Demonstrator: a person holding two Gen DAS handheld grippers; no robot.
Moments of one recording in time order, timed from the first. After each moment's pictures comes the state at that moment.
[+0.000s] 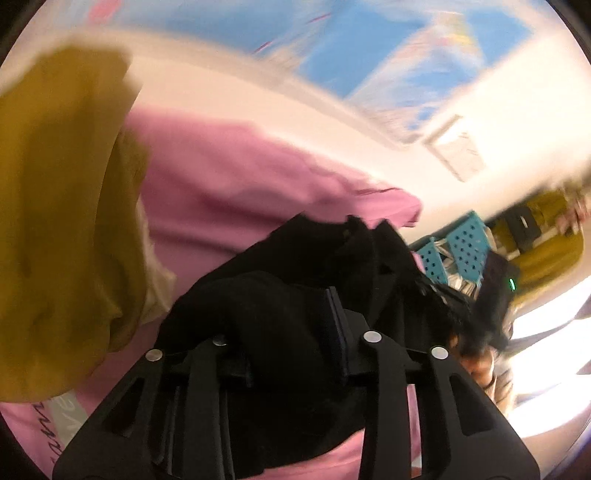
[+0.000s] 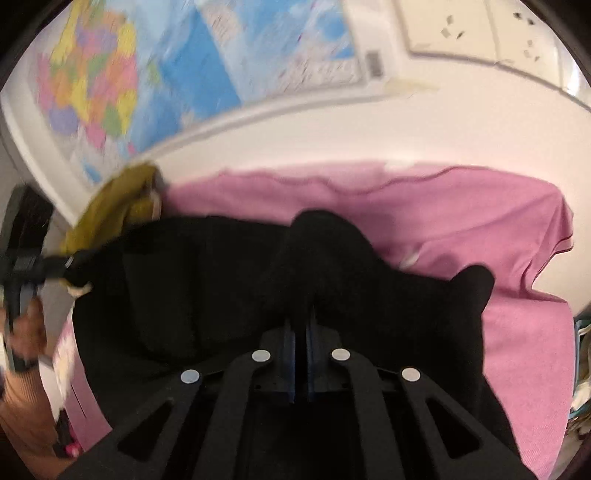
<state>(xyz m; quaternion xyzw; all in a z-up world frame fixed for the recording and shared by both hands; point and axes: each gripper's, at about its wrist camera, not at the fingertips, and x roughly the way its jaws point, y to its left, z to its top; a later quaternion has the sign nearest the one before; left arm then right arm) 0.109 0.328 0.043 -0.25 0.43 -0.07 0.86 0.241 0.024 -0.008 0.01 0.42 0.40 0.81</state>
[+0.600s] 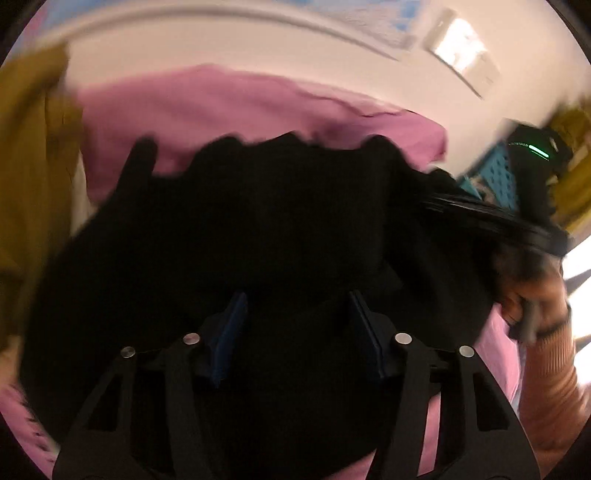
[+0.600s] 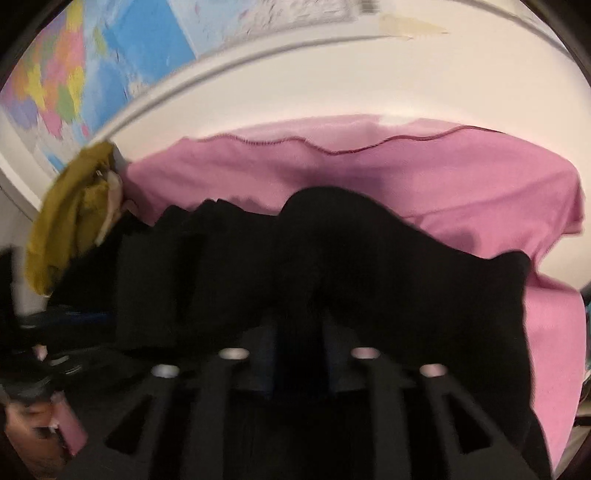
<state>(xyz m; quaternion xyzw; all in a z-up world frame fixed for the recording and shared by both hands) 0.133 0.270 -0.033 -0.14 0.49 -0.04 0.86 0.260 0.057 -0.038 -0.01 0.48 0.37 0.80</state>
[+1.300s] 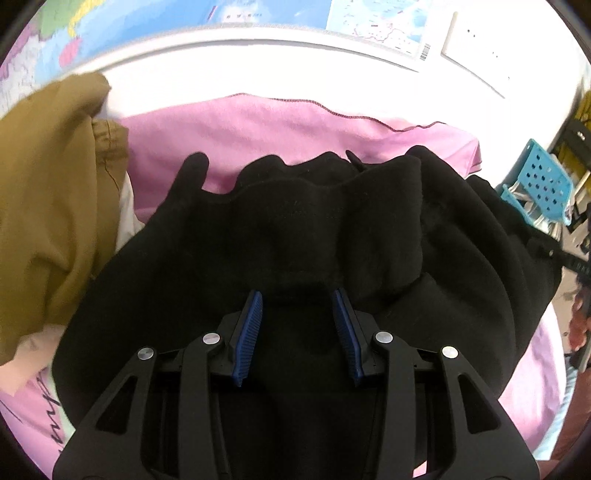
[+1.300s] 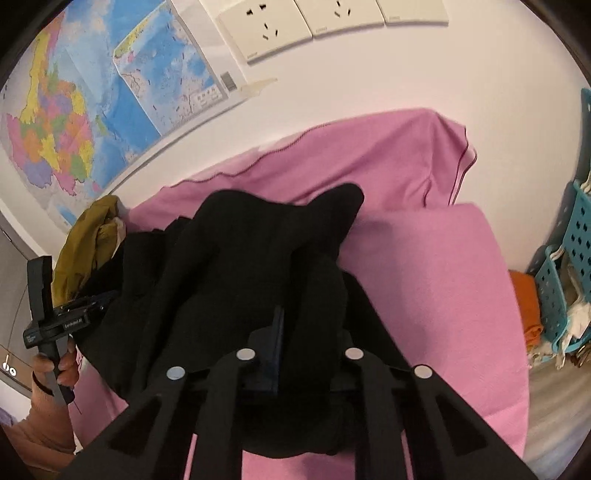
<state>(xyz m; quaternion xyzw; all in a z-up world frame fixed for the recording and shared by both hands) 0.124 0.264 -0.027 -0.06 0.44 0.04 0.89 0.219 -0.096 -0.049 0.09 0.43 0.33 0.84</state>
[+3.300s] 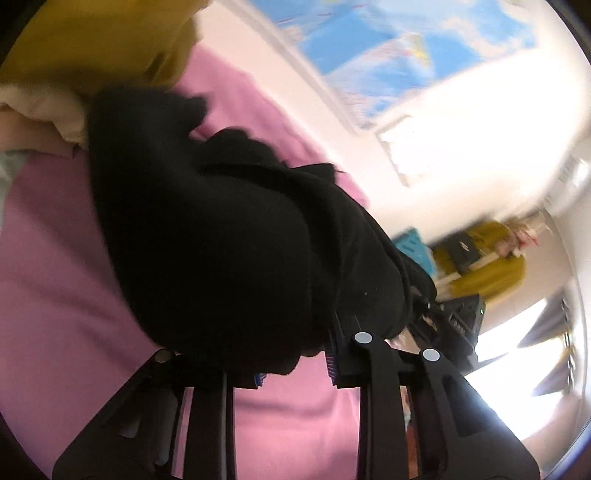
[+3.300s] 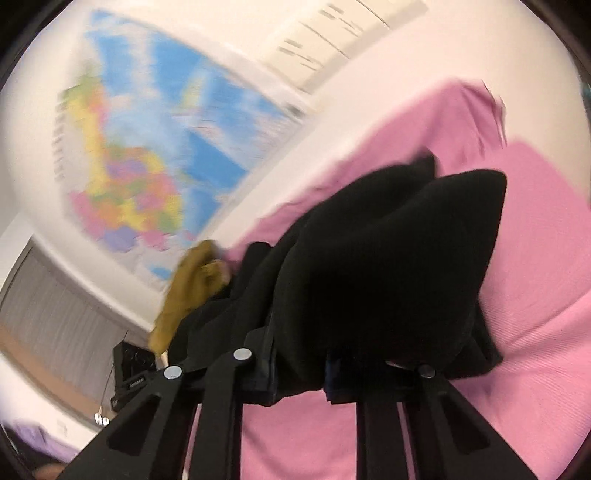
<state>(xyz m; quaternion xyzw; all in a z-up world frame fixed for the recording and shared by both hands) -0.010 0.282 -0.027 -0.37 0.34 -0.14 0.85 0.127 -0.098 -0.032 0.29 0.37 0.43 0.77</state>
